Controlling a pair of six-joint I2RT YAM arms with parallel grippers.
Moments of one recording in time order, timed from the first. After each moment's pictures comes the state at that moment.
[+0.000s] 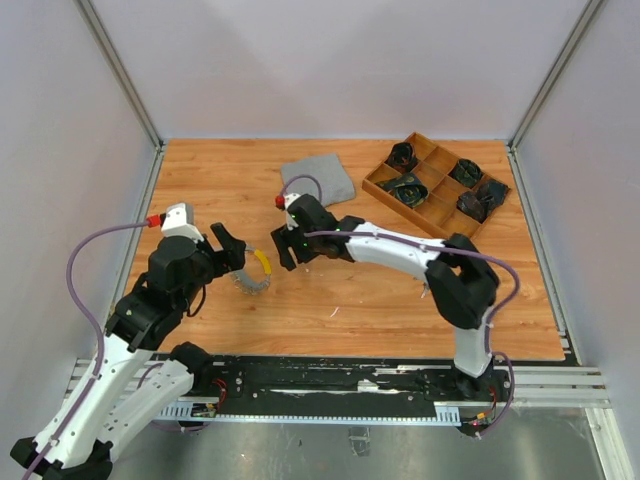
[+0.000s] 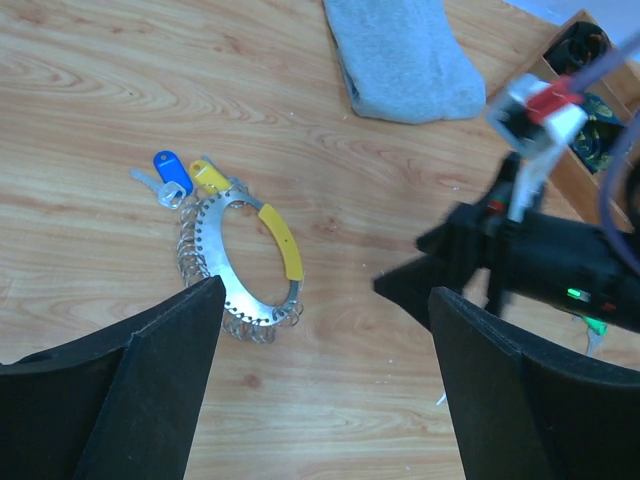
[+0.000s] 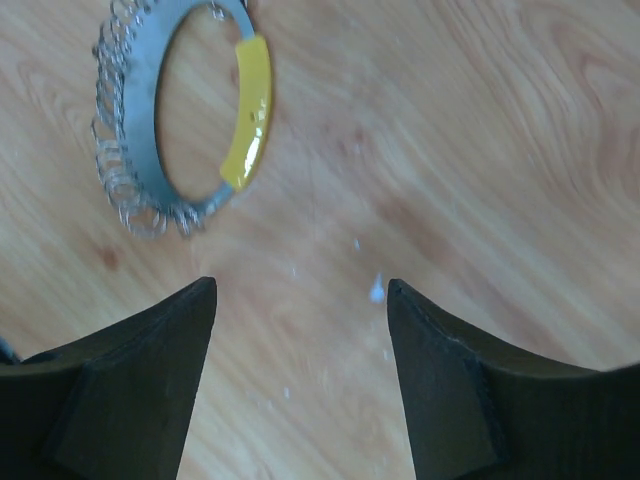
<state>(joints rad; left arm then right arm) -0.50 0.59 0.81 -0.63 -0.37 -0.55 0.91 1.85 1.37 -0.30 -0.04 0.27</state>
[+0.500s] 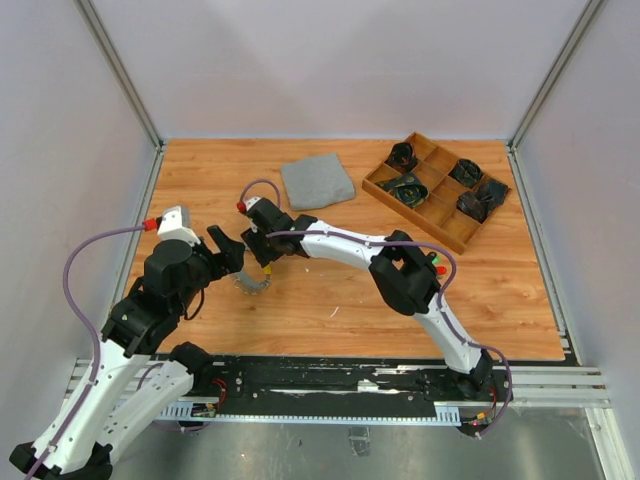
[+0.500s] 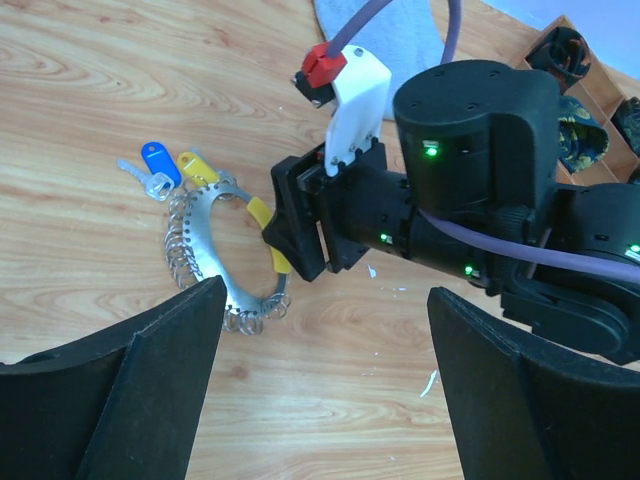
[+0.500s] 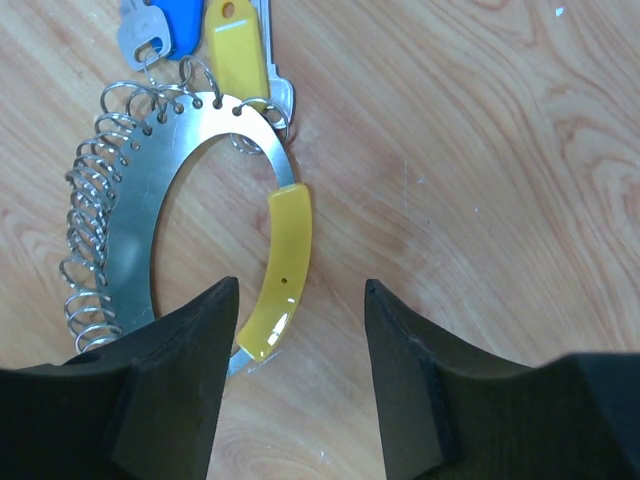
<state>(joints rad) -0.50 0.56 0.81 -0.65 -0.35 -0.59 0.98 2.30 1.88 -0.40 0.04 0.20</state>
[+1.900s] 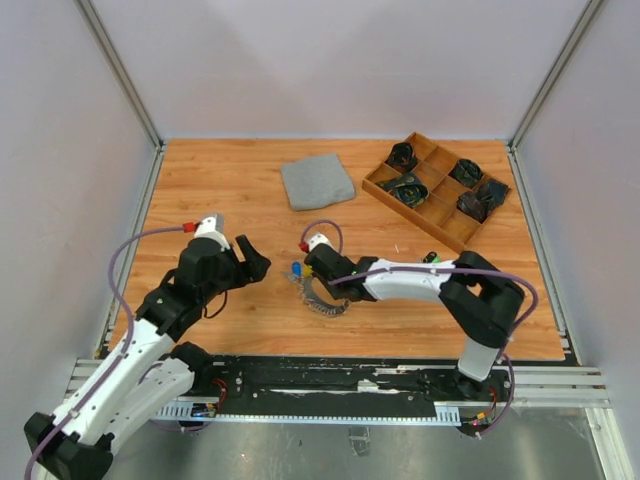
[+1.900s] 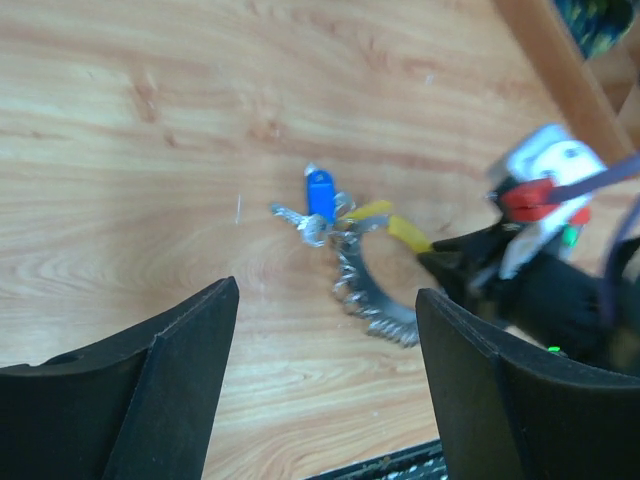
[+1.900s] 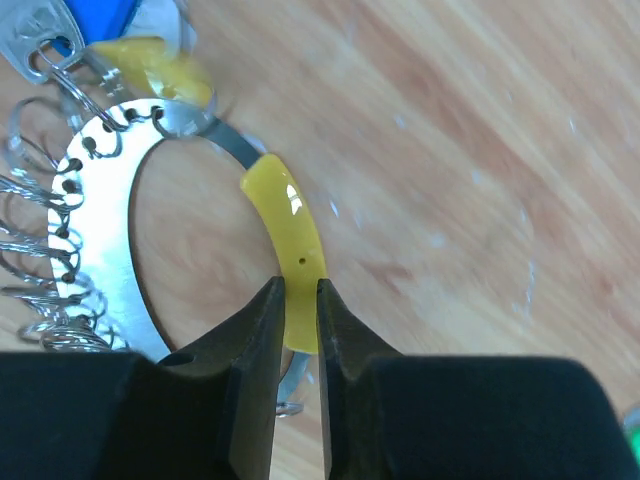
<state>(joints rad) -0.50 0.64 0.65 -0.51 -0.17 -0.66 1.02 1.80 1.06 -0.28 0.33 0.18</state>
